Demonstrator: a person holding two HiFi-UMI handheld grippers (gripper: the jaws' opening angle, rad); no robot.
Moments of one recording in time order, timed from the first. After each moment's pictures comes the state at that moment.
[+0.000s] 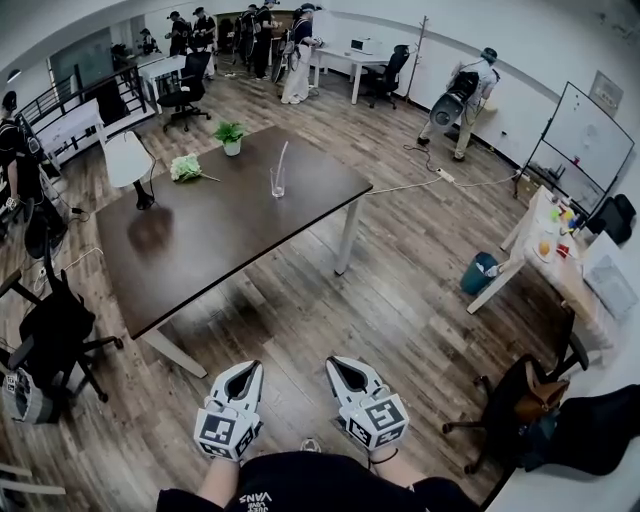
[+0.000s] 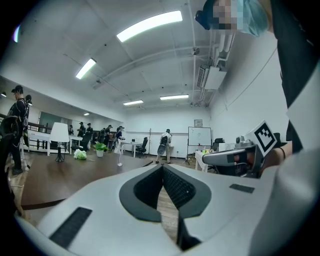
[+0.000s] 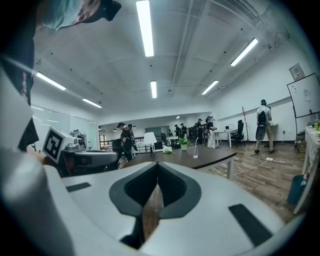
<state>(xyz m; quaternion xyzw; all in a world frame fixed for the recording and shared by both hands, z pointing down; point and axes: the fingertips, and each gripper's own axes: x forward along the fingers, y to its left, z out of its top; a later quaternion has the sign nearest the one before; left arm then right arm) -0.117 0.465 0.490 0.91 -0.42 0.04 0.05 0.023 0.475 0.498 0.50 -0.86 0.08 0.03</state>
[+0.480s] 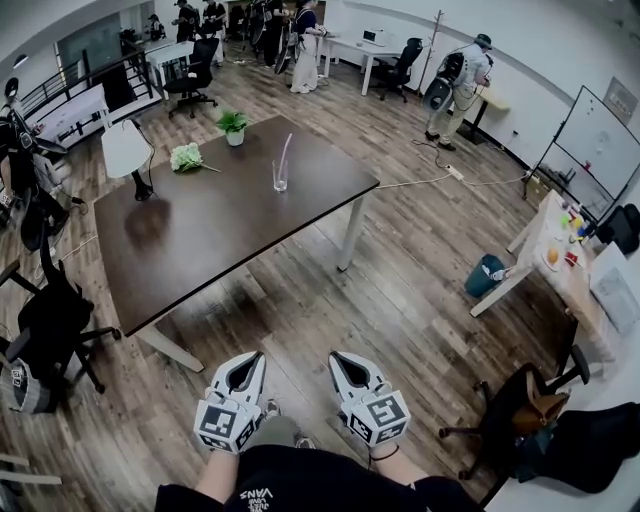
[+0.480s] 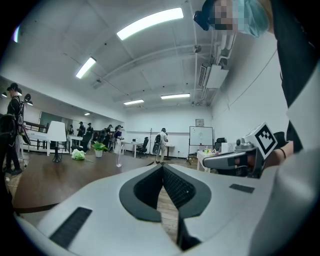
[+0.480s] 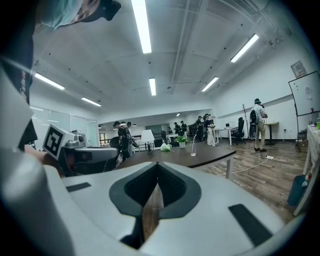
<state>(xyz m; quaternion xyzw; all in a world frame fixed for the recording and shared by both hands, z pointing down) -0.094 0.422 0.494 0.91 -0.42 0.04 0.05 0.044 0.432 0.510 0.49 -0.86 0.09 0.04</state>
